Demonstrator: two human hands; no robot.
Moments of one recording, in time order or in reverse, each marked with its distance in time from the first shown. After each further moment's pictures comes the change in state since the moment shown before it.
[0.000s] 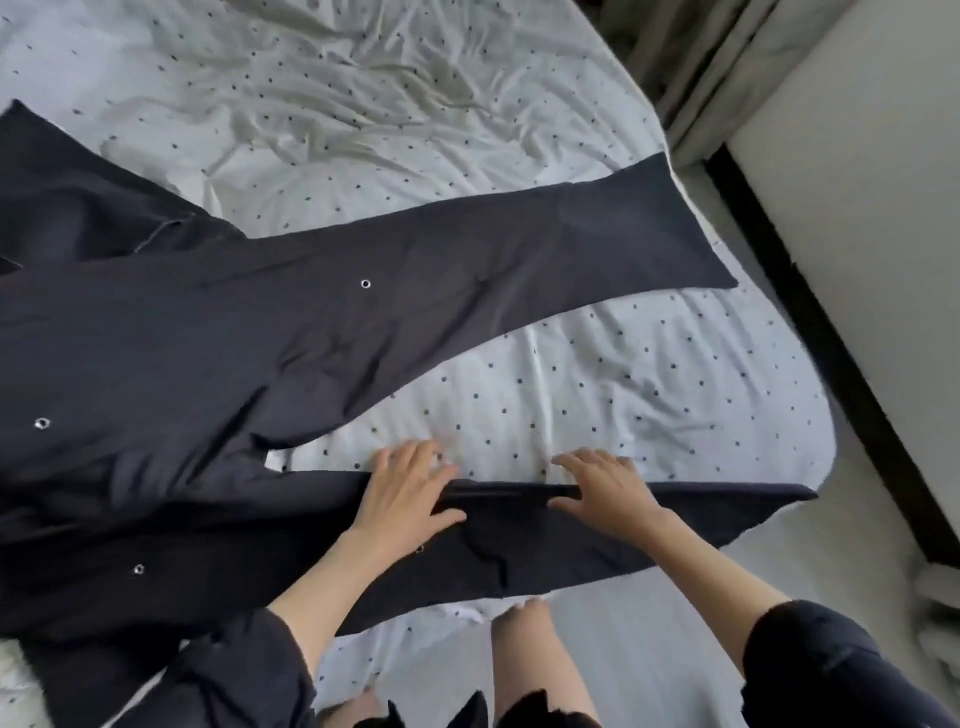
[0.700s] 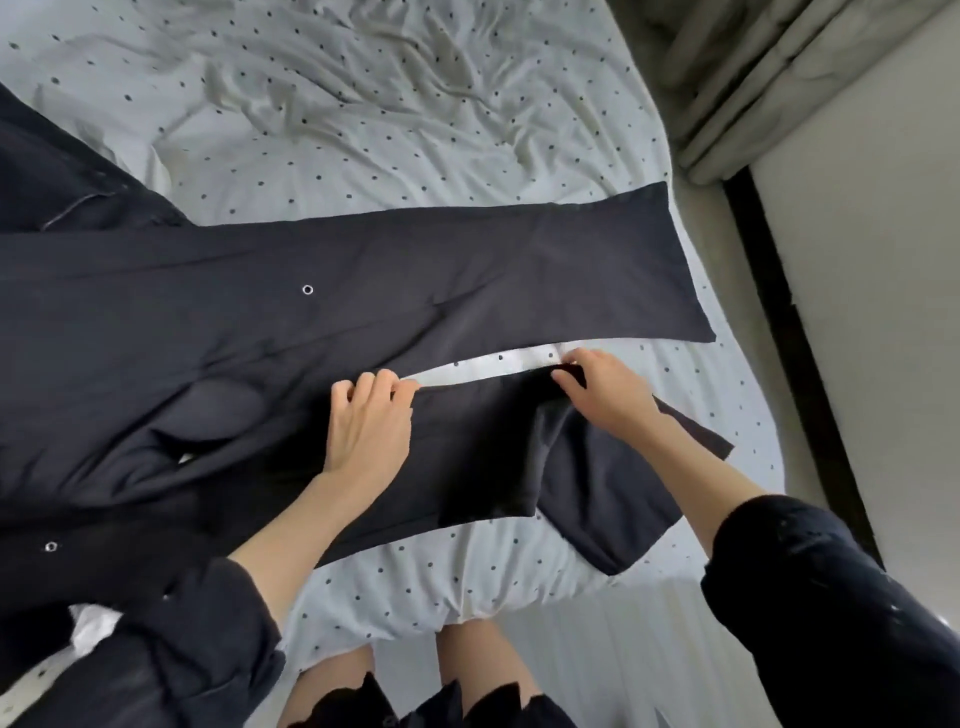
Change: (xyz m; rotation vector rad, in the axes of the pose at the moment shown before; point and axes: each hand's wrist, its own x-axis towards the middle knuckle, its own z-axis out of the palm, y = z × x) left_hand 0.102 0.023 -0.035 0.041 0.373 -0.369; right_hand 0.093 0.085 -0.124 0.140 0.241 -0.005
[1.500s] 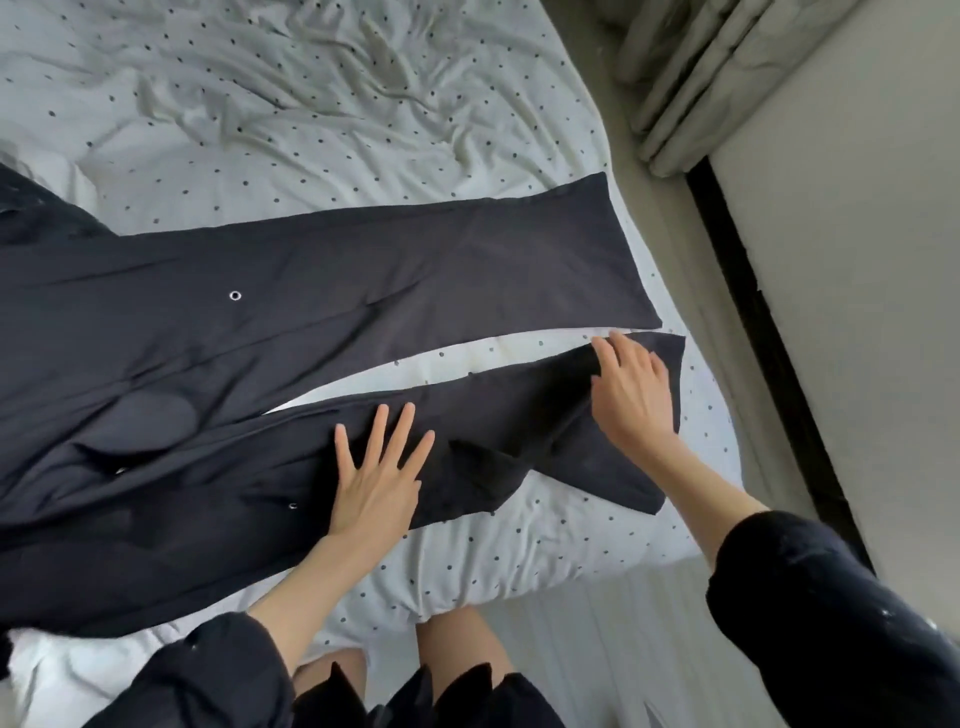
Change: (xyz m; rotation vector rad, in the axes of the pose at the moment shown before) left_hand -0.045 0.074 0.033 0.052 -0.213 0.123; right_hand -0.029 0.082 0.000 -0.212 0.313 0.086
